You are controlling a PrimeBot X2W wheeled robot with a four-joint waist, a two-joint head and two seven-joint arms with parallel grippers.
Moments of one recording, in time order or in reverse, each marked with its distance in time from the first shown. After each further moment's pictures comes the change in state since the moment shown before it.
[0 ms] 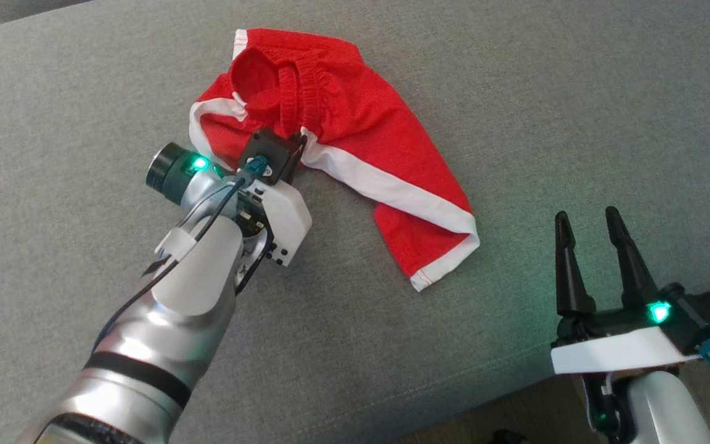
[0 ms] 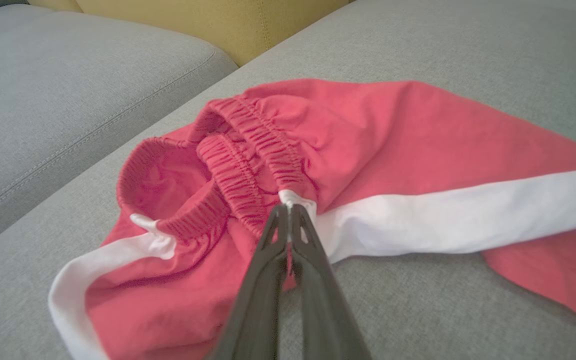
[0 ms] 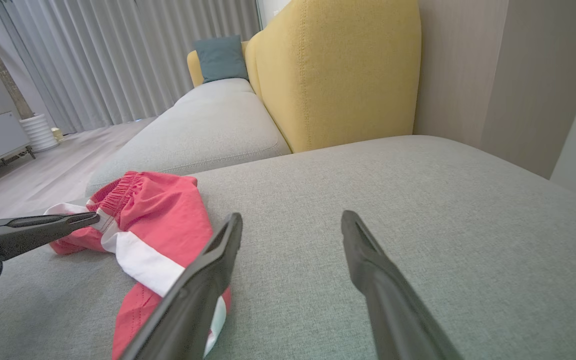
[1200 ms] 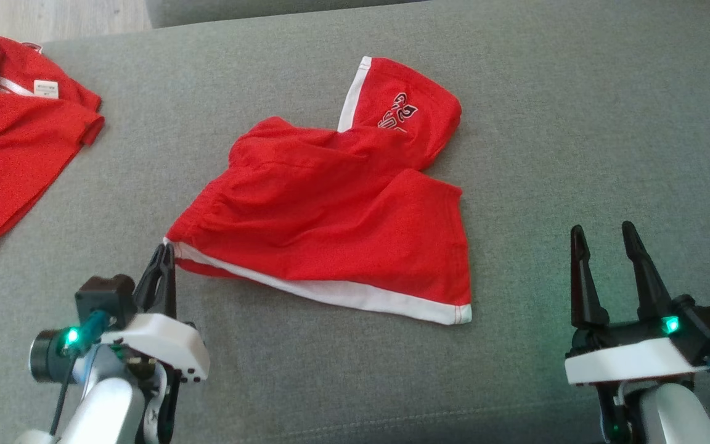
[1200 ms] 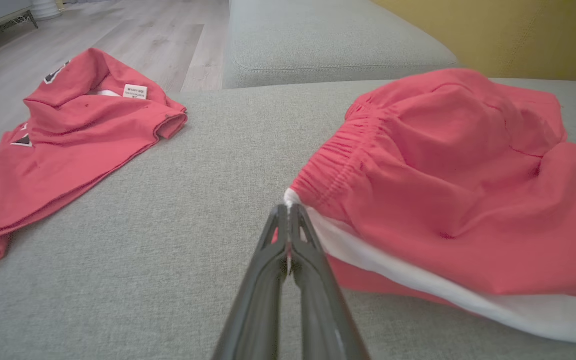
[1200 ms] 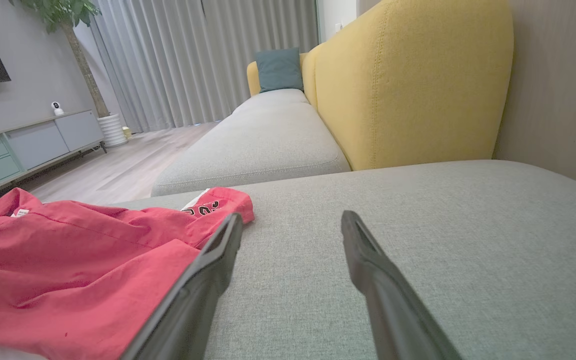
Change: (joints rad) left arm 0.643 0.212 0.263 -0.646 -0.256 0.282 0.002; right arm 0.030 0.000 -0.049 0.013 -0.045 0.000 0.000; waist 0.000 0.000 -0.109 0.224
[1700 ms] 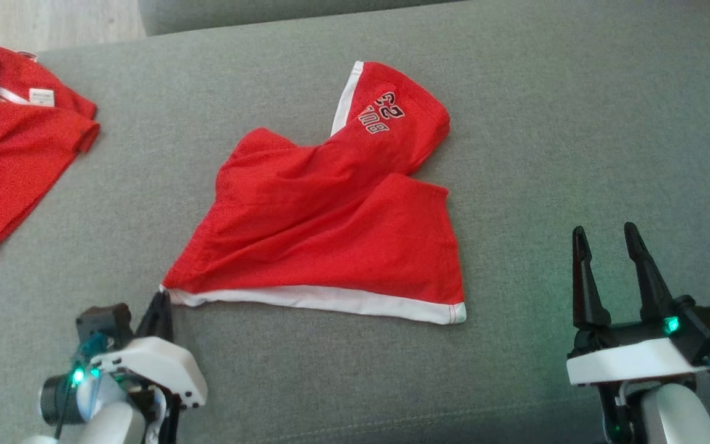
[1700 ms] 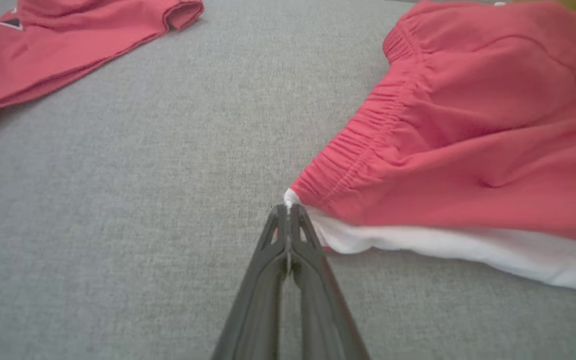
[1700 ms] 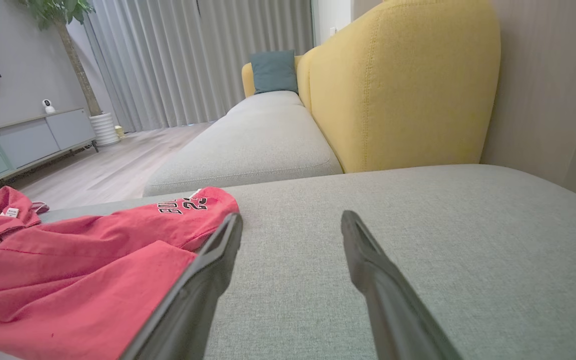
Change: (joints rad) left arm 0.018 -0.029 0.024 0.162 -0.087 -0.002 0.016; right arm -0.001 0.000 -0.008 0.008 -0.018 0.000 0.000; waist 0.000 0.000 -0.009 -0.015
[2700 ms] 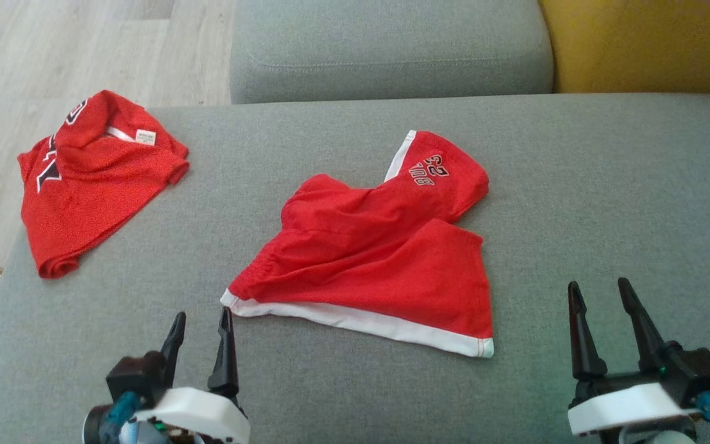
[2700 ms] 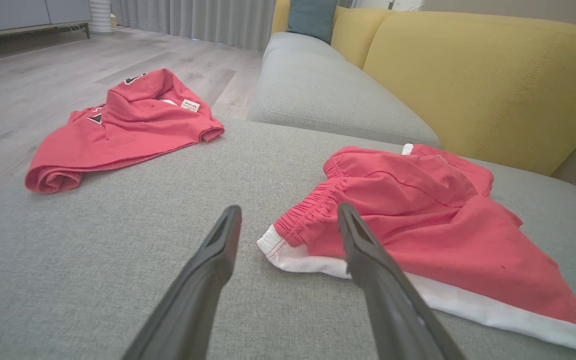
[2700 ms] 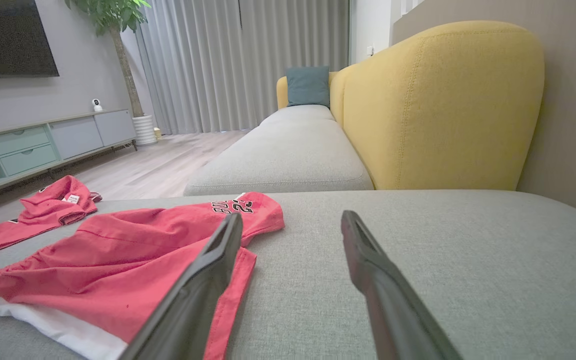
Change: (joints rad) left arm 0.162 -0.140 0.044 -0.132 0.086 -0.095 -0.158; right arm 0.107 0.000 -0.014 0.033 -0.051 0.000 0.000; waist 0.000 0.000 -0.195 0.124
